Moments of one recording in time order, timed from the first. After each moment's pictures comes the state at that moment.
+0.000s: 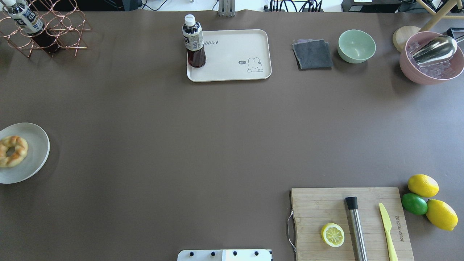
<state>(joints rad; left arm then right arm) -1.10 -1.33 -1.39 -2.62 -2.30 -0.73 1.66 -1.66 1.72 -1.68 2.43 -0.09</state>
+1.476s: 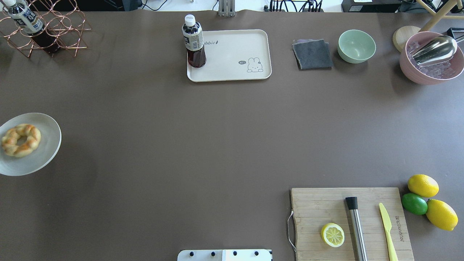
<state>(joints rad) -1.27 -1.40 -1.72 -2.30 -2.57 -0.85 1.66 -1.65 1.73 -1.63 2.43 -0.11</state>
